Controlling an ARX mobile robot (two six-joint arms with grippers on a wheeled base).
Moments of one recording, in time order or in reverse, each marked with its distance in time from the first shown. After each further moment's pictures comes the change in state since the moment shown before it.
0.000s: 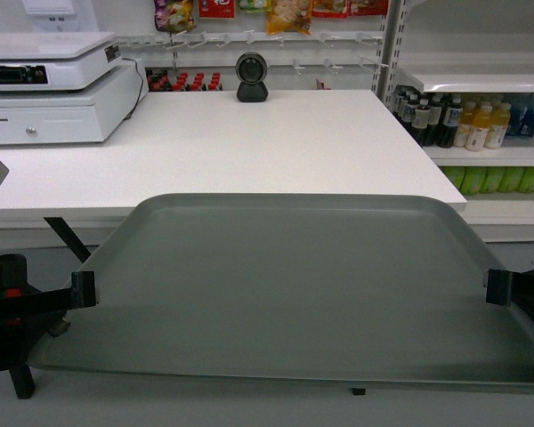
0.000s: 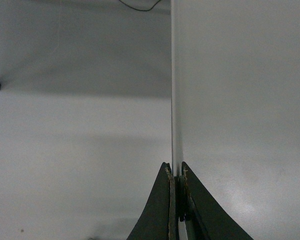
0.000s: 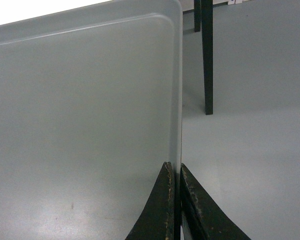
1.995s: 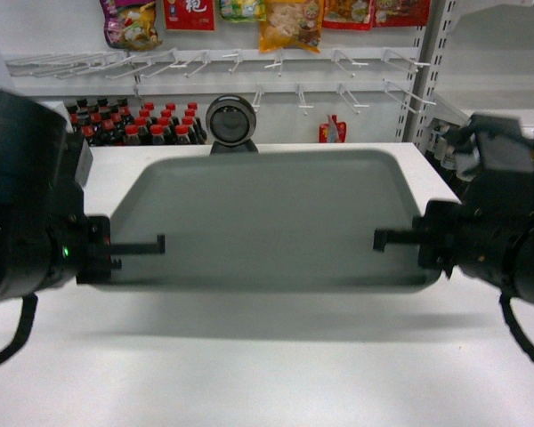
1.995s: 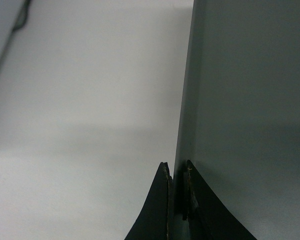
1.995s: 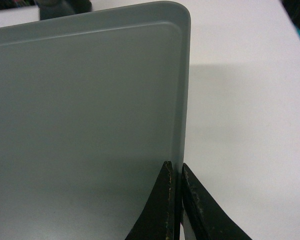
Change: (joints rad) left arm 0.009 0.538 0.281 0.333 -0.285 0.135; right arm 0.047 0.540 0.258 0.507 0.008 -0.117
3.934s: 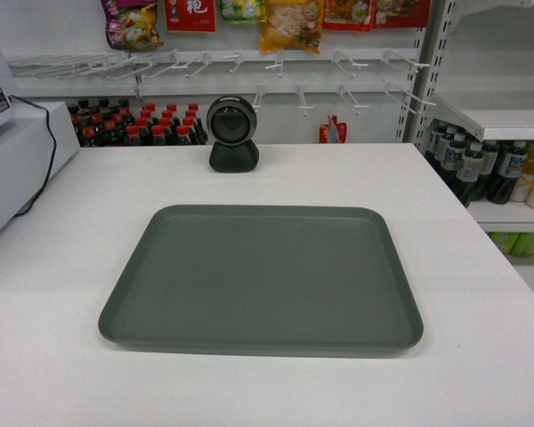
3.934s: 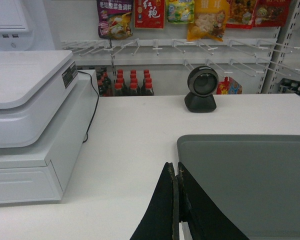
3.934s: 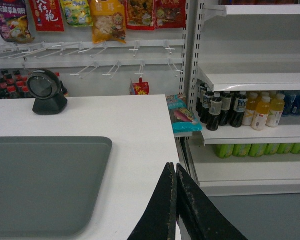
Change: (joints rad) left arm 0.234 -1.093 -0.764 0.326 0.386 0.158; right arm -0.275 -1.207 -0.745 -0.068 -0.035 -0.198
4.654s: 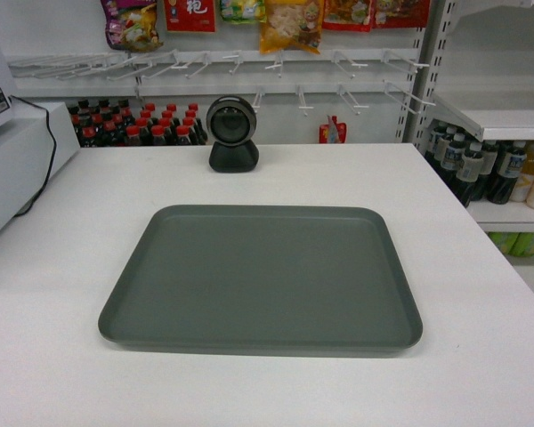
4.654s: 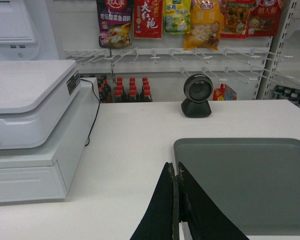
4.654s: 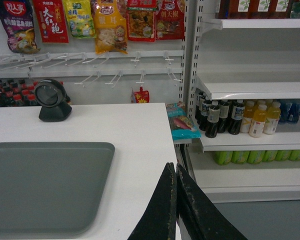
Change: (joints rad) left arm 0.000 -0.423 -0.018 -0.381 0.001 0.000; right arm 0.000 -0.428 -0.012 -0.383 0.000 0.000
